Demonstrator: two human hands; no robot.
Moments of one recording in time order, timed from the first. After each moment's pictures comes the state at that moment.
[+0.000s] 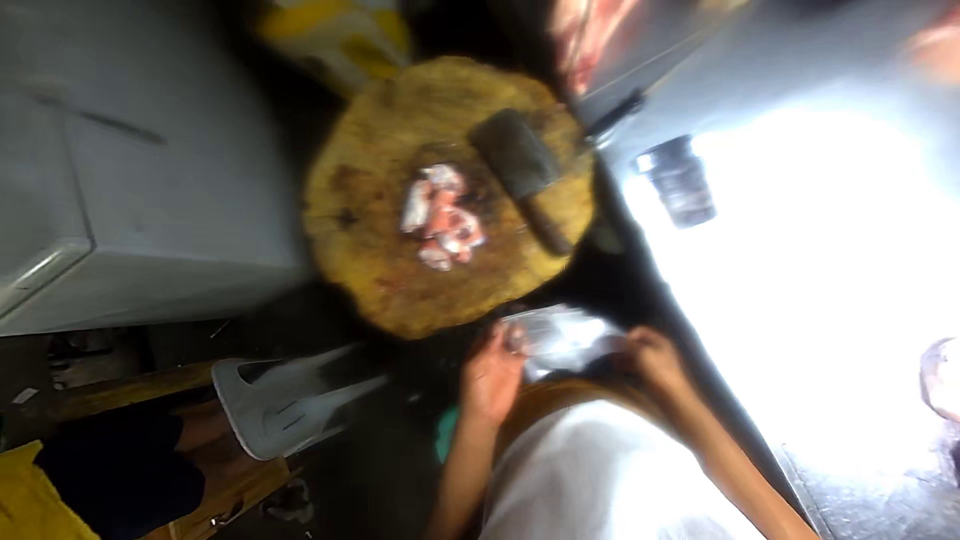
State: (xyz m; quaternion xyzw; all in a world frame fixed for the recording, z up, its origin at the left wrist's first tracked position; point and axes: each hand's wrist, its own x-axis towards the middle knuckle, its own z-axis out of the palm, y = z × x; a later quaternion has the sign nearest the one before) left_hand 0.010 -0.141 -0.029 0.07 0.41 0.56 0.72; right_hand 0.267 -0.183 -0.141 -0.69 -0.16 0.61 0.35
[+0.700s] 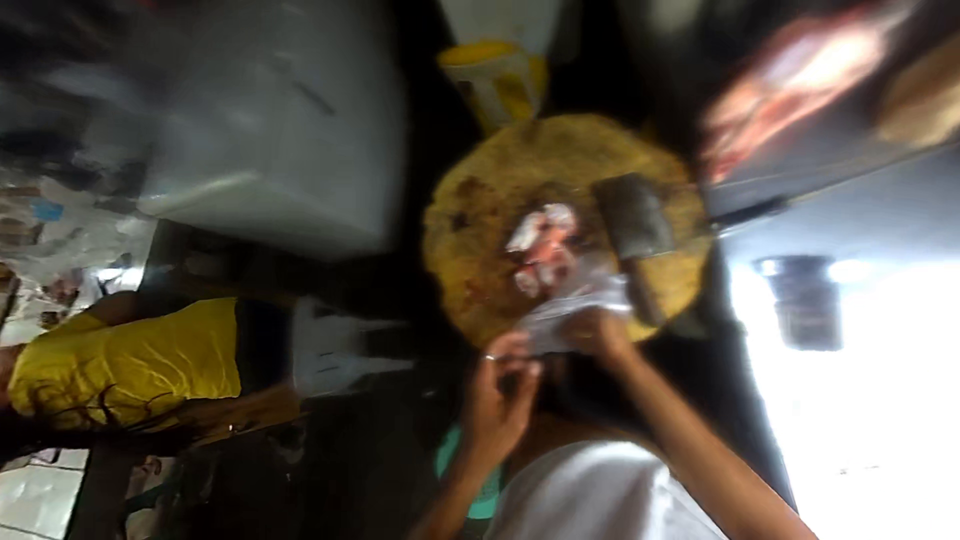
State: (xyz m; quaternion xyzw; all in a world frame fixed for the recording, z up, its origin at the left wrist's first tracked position) left_hand -0.069 -0.134 0.040 0.53 0.61 0.44 0.39; right_hand 0.087 -0.009 -0.083 -0.58 -0.23 0.74 0.27
